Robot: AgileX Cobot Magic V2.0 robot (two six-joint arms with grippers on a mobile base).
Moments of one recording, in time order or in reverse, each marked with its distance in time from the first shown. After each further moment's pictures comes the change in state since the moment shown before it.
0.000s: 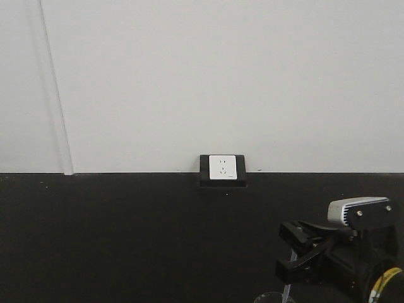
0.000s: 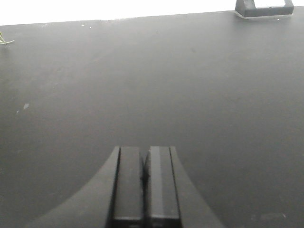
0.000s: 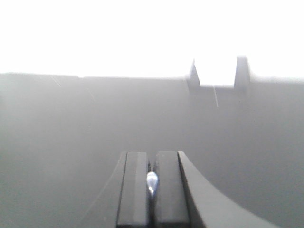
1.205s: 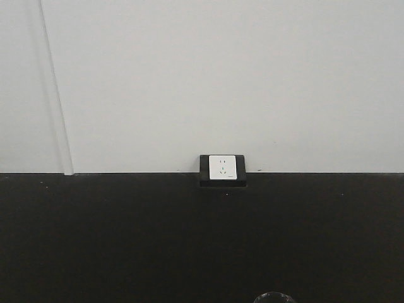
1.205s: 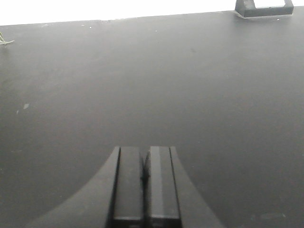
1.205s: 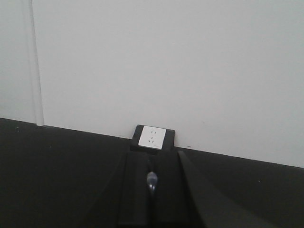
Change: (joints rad) left arm 0.000 0.000 0.000 0.000 0.000 0.000; right arm 0.000 -0.755 0.002 -0.161 0.609 -0.006
